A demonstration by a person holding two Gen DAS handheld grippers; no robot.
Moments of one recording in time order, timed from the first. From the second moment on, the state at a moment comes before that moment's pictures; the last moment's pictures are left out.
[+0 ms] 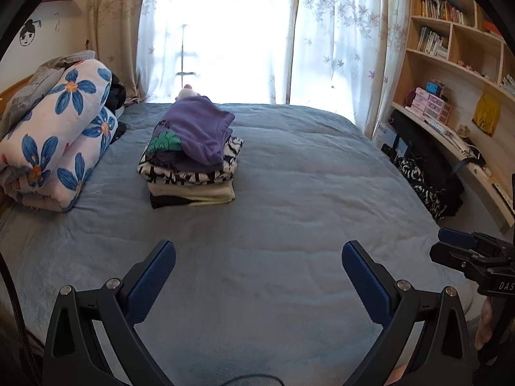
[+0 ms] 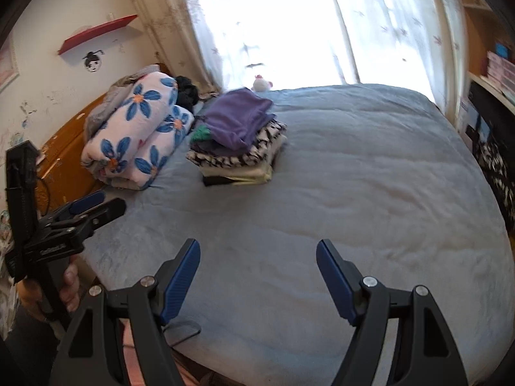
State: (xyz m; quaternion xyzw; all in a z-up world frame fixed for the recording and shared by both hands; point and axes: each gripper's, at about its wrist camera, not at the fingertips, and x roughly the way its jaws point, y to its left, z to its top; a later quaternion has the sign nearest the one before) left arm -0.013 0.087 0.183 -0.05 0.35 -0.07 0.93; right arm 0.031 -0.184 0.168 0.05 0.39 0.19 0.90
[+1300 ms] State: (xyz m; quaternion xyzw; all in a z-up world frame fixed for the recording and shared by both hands) left arm -0.037 0.023 0.021 -0.04 0.41 0.02 0.91; right arm -0.008 -0.170 0.022 0.04 0.37 -0.01 0.93
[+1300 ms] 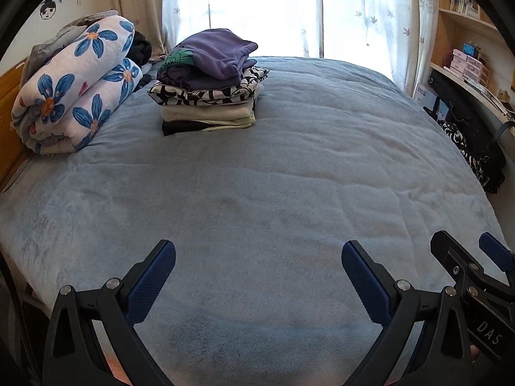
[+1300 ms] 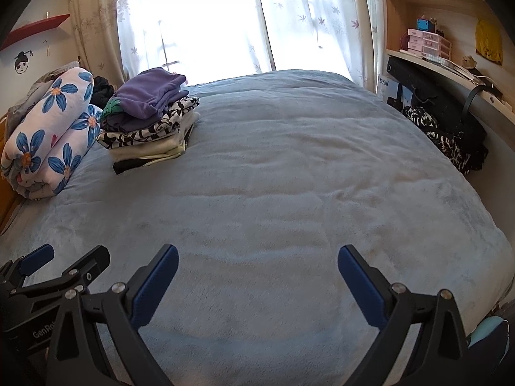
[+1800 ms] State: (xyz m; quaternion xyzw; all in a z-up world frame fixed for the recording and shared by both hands) left arm -0.041 0.026 0.015 -0.04 0.43 0.02 0.90; right arm -0.010 -0.165 0.016 0.04 0.38 0.00 0.92
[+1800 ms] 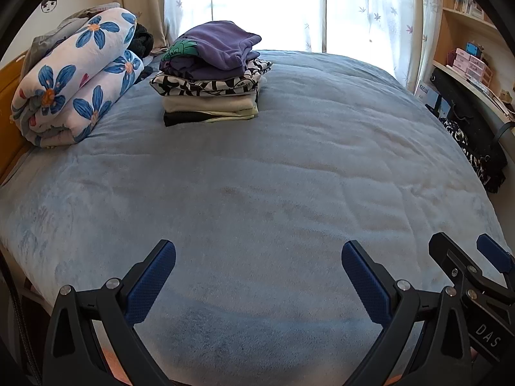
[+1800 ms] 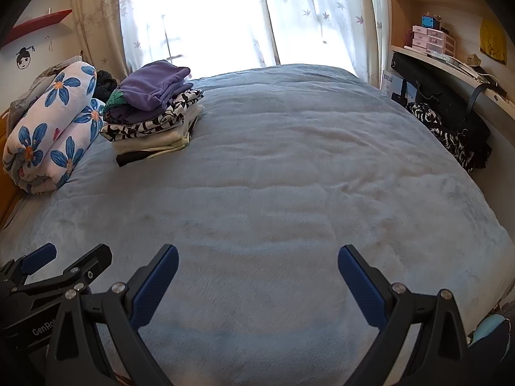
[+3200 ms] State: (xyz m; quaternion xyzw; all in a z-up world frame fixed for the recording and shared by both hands) left arm -0.042 0.026 0.014 -0.04 0.43 0.02 0.90; right arm -0.010 -0.164 0.013 0.04 0.38 0.00 0.92
